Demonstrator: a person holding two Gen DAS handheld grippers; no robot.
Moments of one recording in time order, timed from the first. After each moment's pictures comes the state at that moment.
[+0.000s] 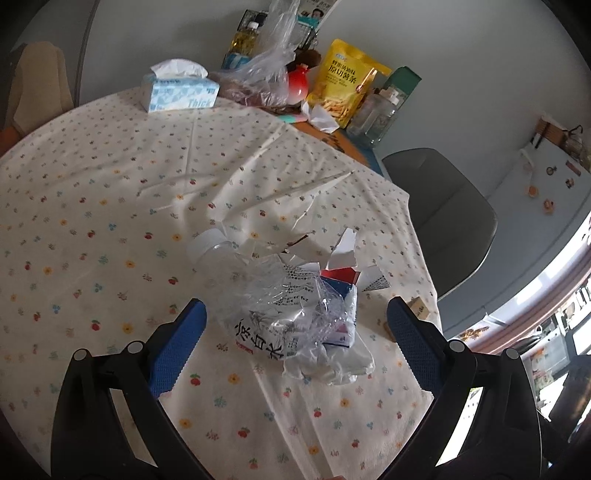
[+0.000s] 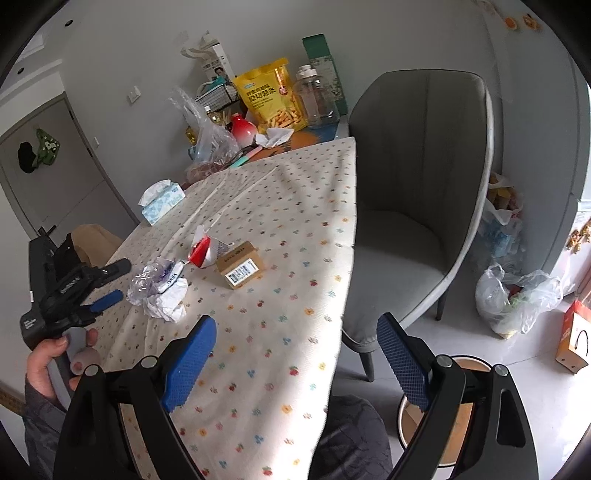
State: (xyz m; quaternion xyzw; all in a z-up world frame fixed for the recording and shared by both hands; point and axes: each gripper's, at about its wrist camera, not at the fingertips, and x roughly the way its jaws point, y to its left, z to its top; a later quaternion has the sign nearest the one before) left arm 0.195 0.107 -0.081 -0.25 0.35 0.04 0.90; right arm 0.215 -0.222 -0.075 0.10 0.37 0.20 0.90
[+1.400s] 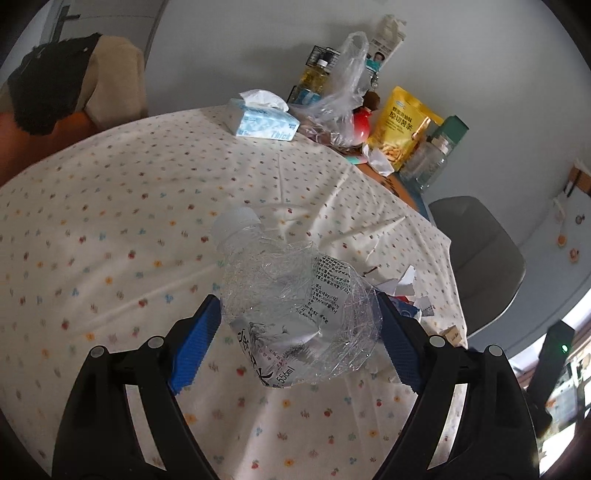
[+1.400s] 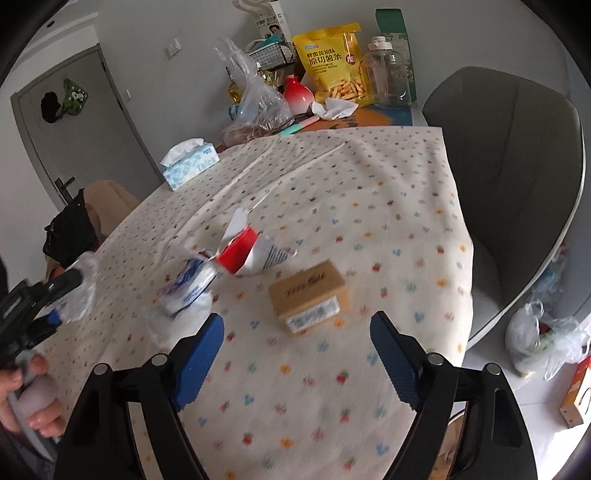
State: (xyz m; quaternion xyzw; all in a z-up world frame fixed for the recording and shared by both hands) left arm 0.125 0.156 -0.069 -0.28 0.30 0.14 0.90; right arm 0.291 -0.114 -0.099 0.03 0.39 0.27 0.88
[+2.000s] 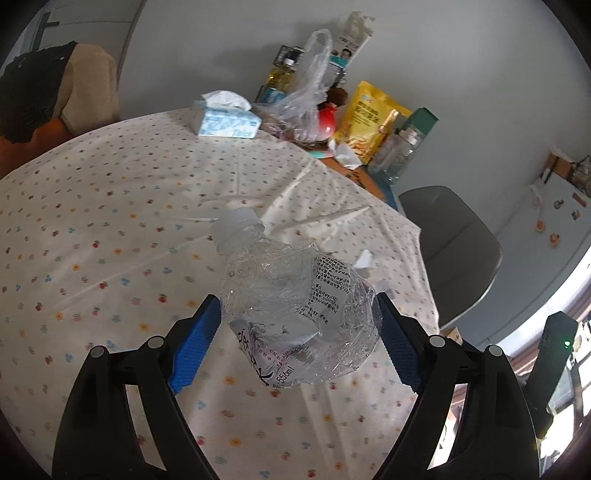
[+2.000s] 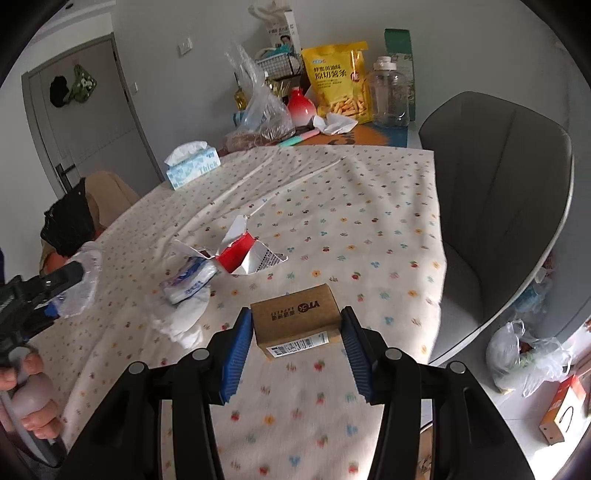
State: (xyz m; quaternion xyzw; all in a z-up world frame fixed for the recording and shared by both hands) left arm 0.127 0.114 -0.056 -0.27 0.29 0.09 0.91; right arm 0.264 -0.135 -0.077 0.00 0.37 0.27 0.89
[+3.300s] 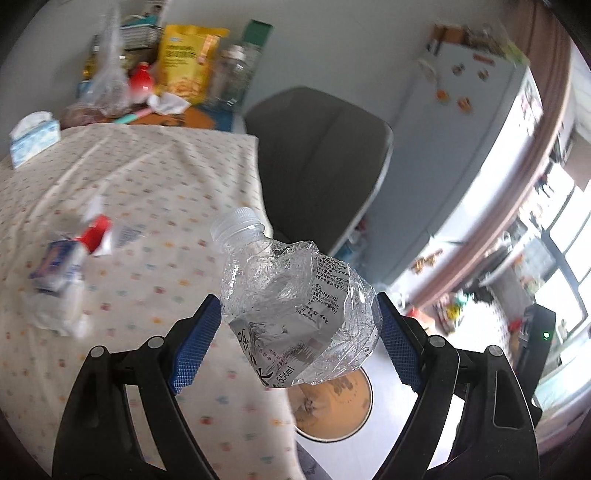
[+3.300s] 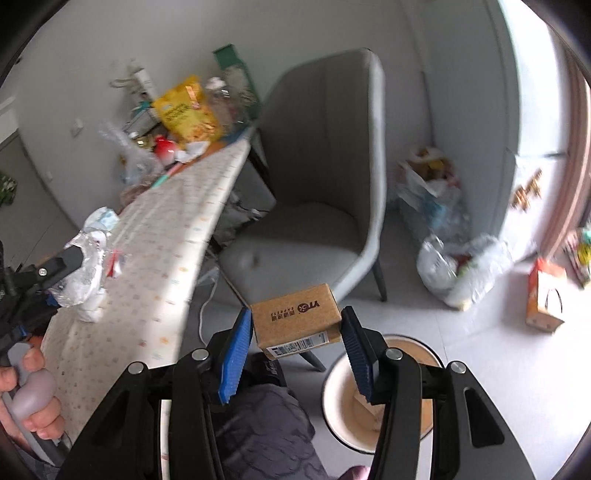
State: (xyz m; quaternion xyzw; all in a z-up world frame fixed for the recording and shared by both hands) left arm 0.205 -0.128 -0.052 -0.12 0.36 -0.12 0.92; right arm 0.212 -0.372 -0.125 0.15 0.39 0.10 0.90
